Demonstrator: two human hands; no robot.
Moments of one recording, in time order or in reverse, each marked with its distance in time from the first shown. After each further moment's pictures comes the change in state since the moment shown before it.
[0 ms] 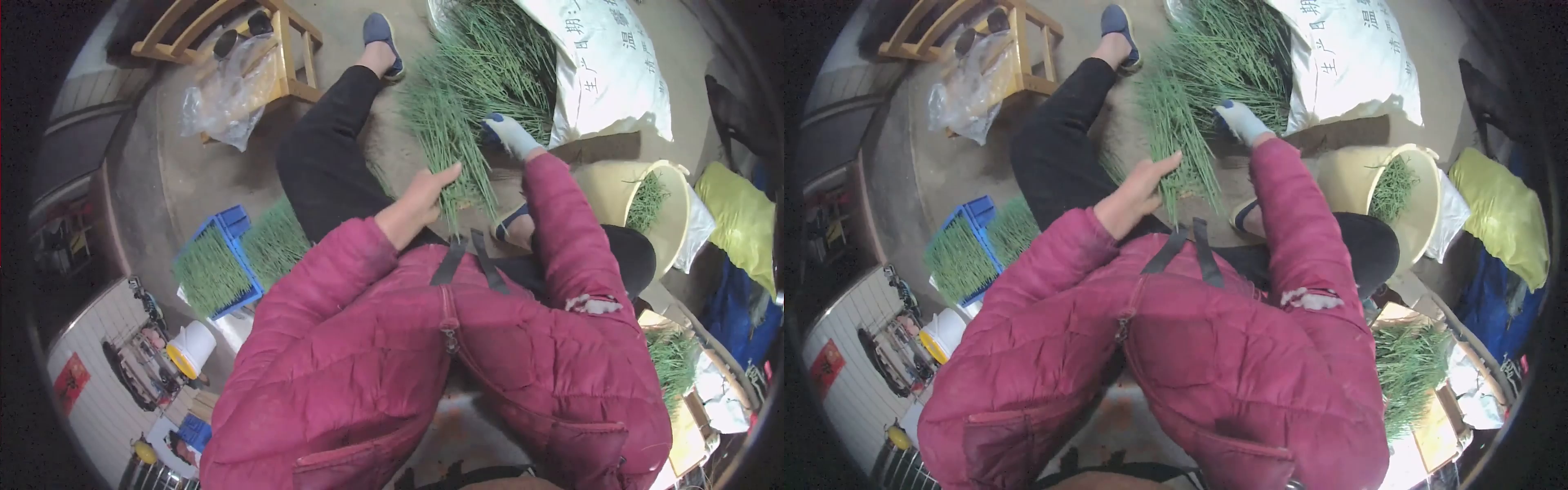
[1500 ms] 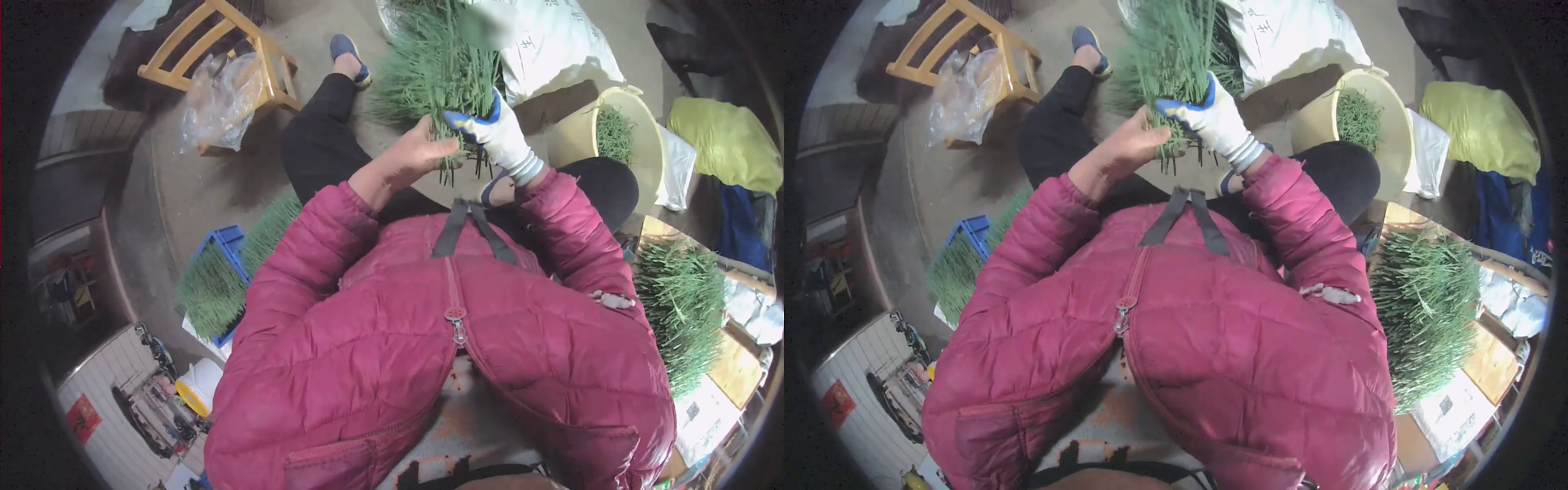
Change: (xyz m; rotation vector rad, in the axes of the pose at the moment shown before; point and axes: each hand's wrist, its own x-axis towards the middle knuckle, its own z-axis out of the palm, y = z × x) left_hand -0.033 -0.016 0.044 -0.175 -0.388 0.351; right_hand -0.264 -0.027 0.032 1.013 -0.023 -0.720
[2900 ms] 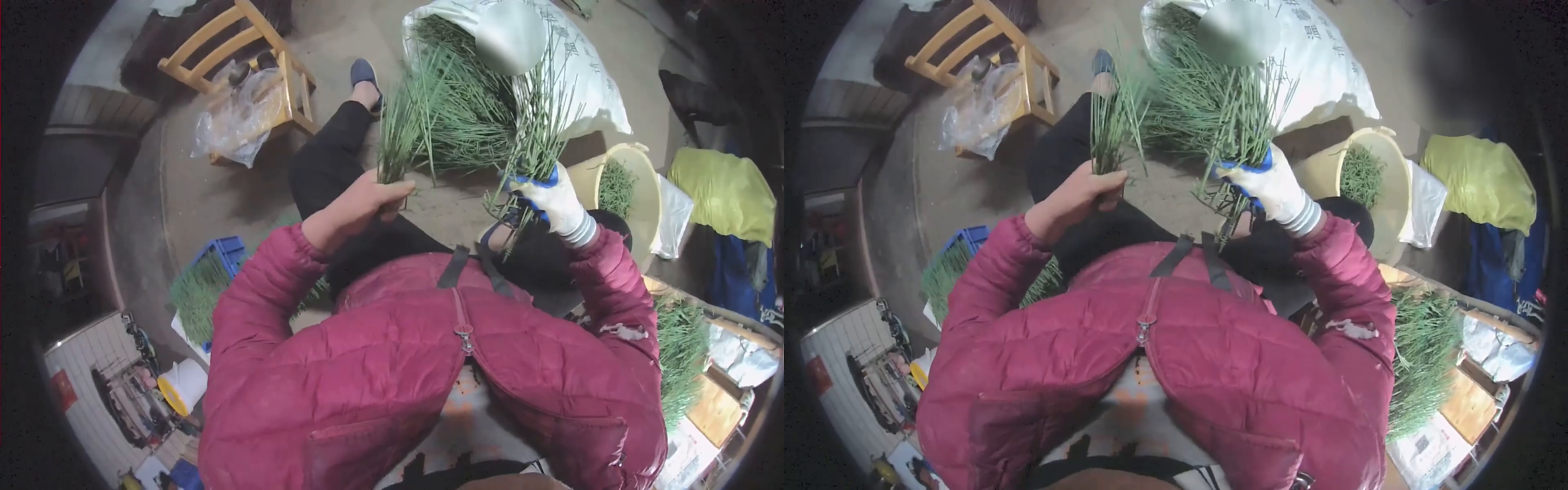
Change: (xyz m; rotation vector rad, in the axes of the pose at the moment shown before) left_hand -0.064 0.061 -0.025 0.328 0.148 0.002; right_hand -0.012 -0.086 -0.014 -0.562 -0.319 -0.099
